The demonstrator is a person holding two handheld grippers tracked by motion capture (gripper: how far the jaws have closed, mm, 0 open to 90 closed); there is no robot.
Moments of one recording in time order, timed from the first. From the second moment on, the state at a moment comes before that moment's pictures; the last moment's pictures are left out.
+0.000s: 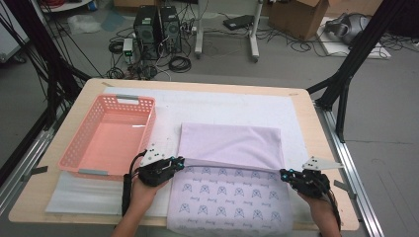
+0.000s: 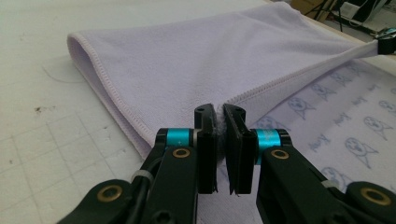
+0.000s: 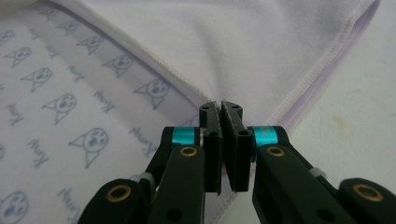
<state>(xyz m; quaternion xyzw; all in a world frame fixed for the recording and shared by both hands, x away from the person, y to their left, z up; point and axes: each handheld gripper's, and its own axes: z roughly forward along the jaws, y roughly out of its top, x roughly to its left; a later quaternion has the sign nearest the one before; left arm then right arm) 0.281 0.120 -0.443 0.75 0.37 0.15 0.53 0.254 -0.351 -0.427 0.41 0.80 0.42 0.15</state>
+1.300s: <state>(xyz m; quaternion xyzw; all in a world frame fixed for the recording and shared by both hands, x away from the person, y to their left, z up) 0.156 0.129 -0.444 0.74 0.38 0.14 0.54 0.138 -0.349 -0.428 0.41 0.80 0.42 0.14</state>
